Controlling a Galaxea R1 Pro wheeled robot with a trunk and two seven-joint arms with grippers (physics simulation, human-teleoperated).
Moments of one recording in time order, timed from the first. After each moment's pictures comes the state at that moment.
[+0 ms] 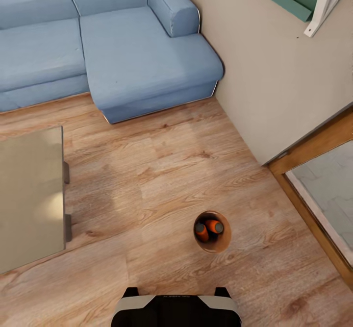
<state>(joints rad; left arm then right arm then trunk) -0.13 0.21 0.67 -0.09 -0.55 -0.30 -0.16 -0.18 -0.21 -0.03 0.04 -0.01 -0.16 0.14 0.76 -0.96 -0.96</state>
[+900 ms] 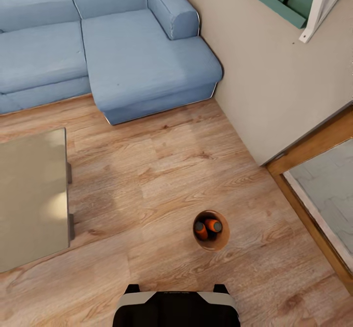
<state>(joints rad) -0.13 0.19 0.66 -0.08 -0.56 -0.30 -0.16 -0.17 -0.17 -0.04 0.04 -0.01 -0.16 0.14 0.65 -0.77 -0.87</state>
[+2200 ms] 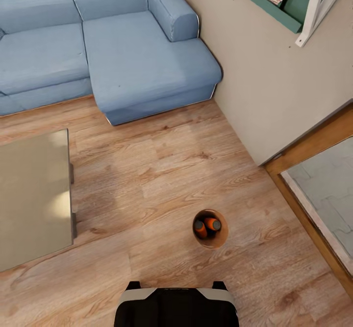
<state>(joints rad) -0.13 0.14 0.66 -0.08 -0.56 -0.30 -0.16 -0.17 -0.17 -0.19 0.02 0.00 -0.16 0.02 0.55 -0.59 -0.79</state>
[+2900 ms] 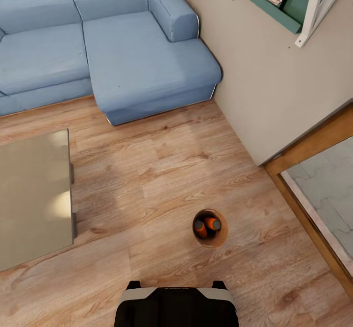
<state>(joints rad) -0.13 0.14 0.66 -0.09 -0.56 -0.30 -0.16 -0.17 -0.17 -0.19 0.04 0.00 -0.16 0.02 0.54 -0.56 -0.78</state>
